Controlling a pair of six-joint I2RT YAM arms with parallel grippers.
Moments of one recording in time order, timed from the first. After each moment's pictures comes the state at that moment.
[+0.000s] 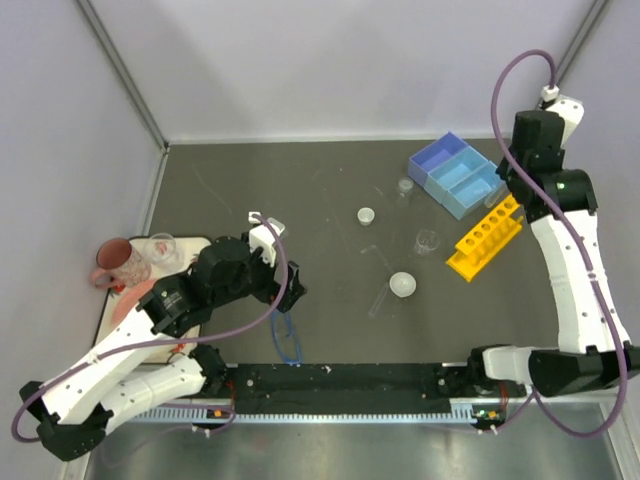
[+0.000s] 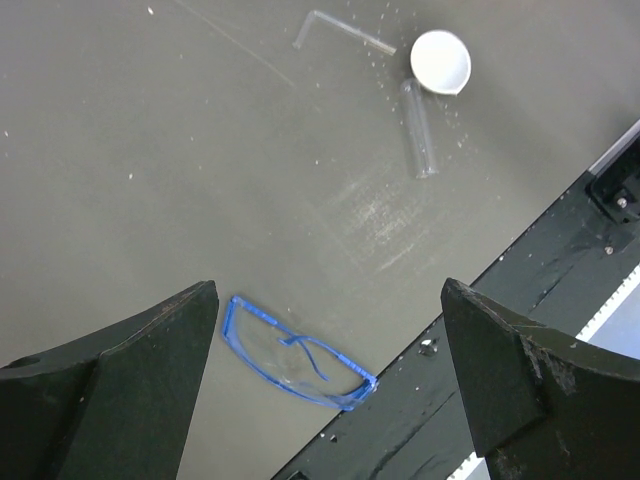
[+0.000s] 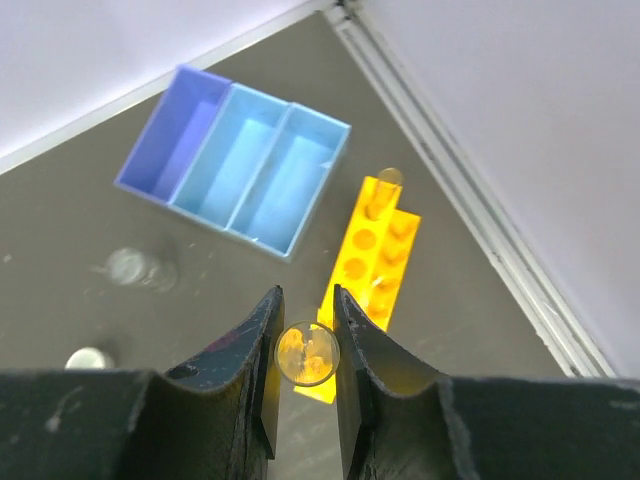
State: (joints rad) left arm -0.84 0.78 0.96 -0.72 0.00 -0.23; right arm 0.17 1.26 1.62 -0.88 0.53 0.36
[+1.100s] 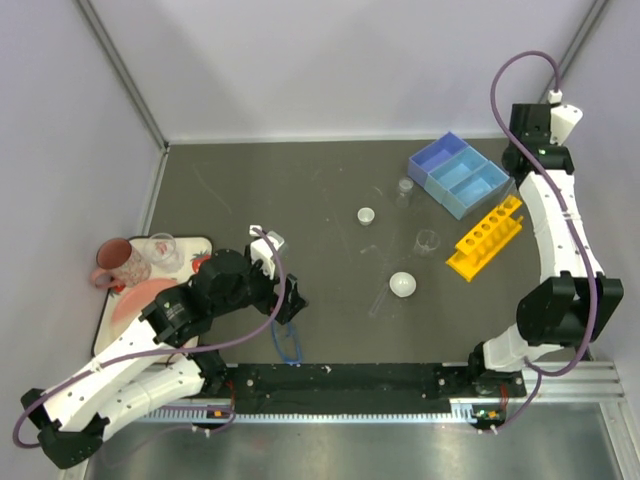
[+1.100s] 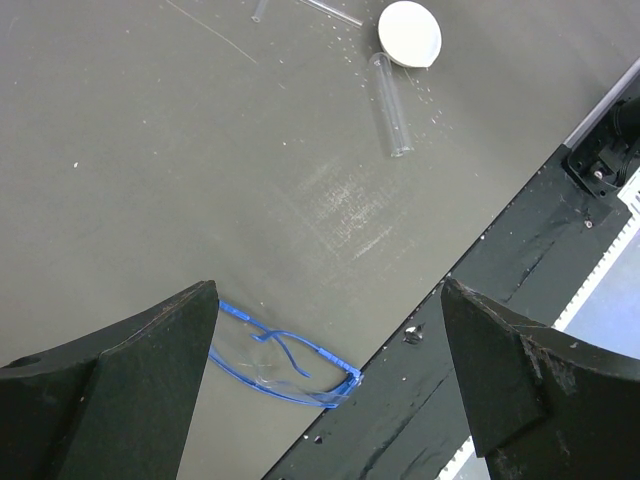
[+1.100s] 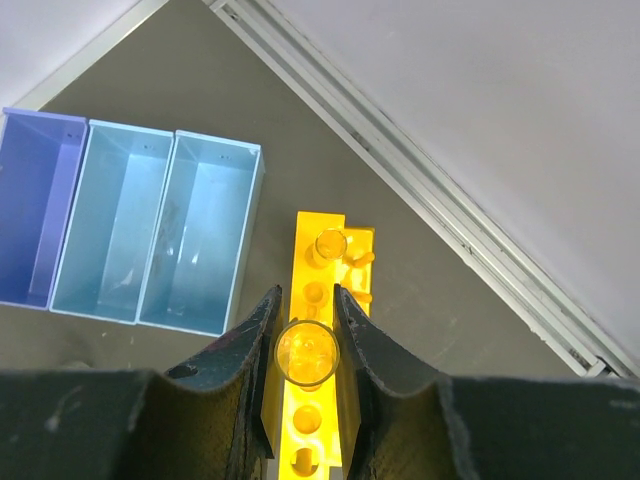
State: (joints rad) left arm -0.83 0.68 0.80 -0.63 0.08 -0.25; right arm -0.04 1.53 1.61 -0.77 0.60 0.44
